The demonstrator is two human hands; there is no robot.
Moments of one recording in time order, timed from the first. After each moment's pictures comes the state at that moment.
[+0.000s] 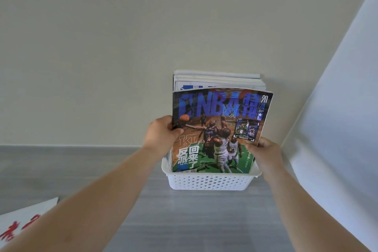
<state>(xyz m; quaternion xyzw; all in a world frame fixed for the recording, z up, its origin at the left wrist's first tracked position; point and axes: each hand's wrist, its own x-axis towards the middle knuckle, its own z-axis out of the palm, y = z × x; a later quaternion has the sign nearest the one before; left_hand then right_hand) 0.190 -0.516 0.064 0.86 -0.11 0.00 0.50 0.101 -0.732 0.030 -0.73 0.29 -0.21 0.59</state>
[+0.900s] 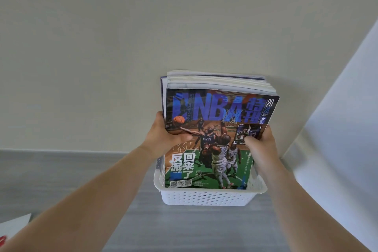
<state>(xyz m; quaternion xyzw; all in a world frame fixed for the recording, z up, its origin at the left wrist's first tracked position) 0.240 -0.530 0.033 0.81 -0.13 -0.05 0.57 0.144 -0.734 0.038 -0.72 0.24 -0.23 0.61</state>
